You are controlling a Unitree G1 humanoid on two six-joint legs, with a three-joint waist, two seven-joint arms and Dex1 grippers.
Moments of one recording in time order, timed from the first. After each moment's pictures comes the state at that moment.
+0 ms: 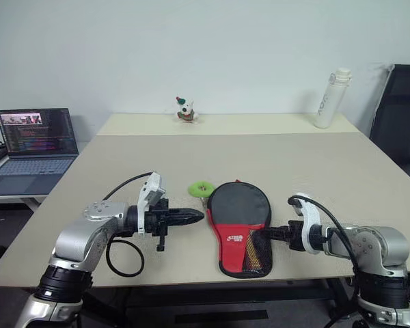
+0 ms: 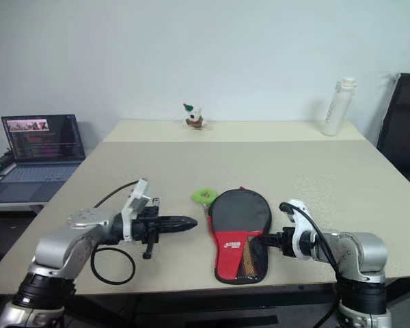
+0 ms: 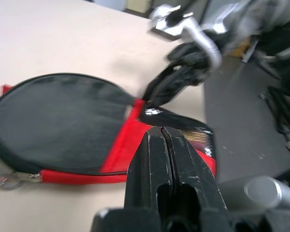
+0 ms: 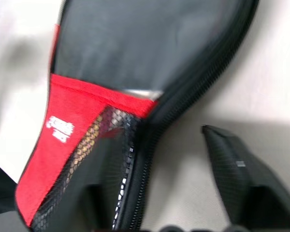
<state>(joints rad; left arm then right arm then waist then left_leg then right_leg) -0.47 0.68 0.00 -0.06 -0.56 0.58 -1.21 -0.48 -0.34 -0.24 -0.34 0.56 1.57 0.40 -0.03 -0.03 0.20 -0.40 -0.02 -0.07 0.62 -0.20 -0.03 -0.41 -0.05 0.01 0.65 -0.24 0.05</state>
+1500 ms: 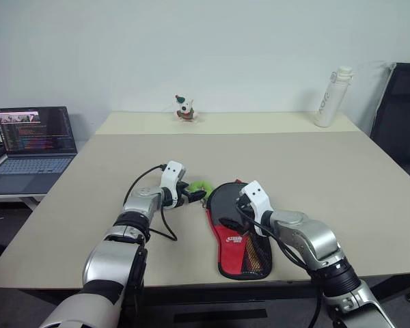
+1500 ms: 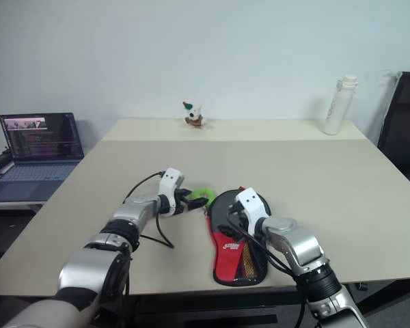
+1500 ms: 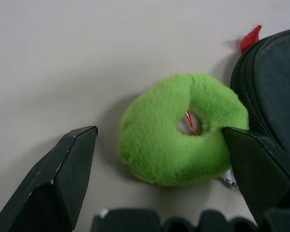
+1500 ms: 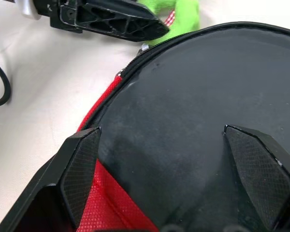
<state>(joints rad) -1.06 0.36 0.01 1.19 -0.07 0.17 -0.77 -0.60 -0.25 0.25 -0.05 0.27 0.89 0.44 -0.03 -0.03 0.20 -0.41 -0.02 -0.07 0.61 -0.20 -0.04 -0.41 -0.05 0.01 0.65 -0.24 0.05</state>
